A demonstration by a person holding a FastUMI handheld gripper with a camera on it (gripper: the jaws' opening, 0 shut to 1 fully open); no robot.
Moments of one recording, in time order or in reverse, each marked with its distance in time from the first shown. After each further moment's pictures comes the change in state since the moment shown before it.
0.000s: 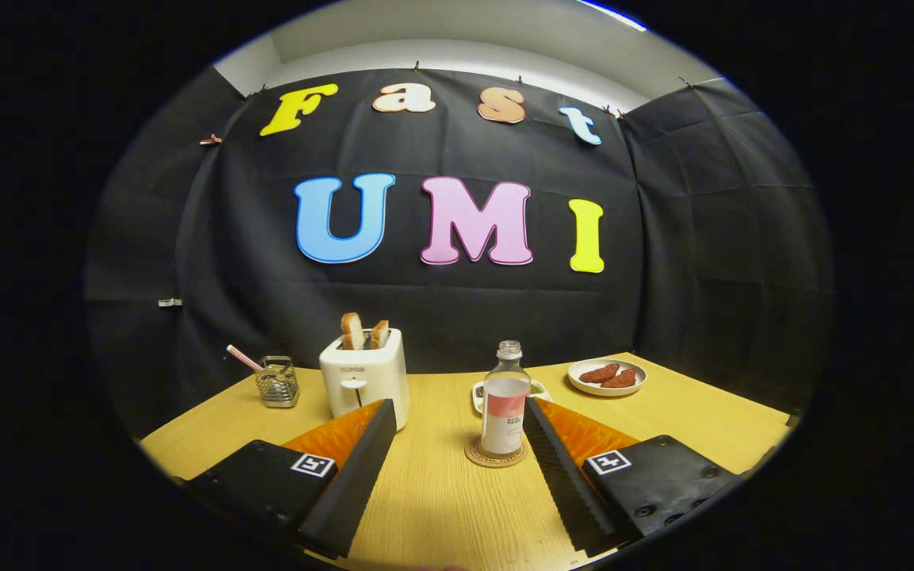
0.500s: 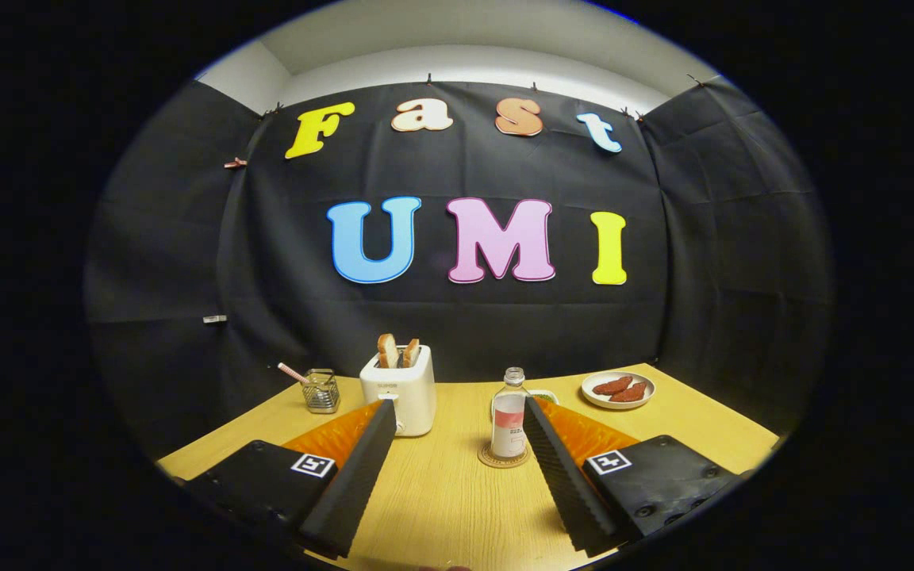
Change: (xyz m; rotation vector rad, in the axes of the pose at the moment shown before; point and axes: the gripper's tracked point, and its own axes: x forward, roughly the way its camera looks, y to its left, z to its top) arm -0.052 -0.013 0.055 0.013 0.009 0.145
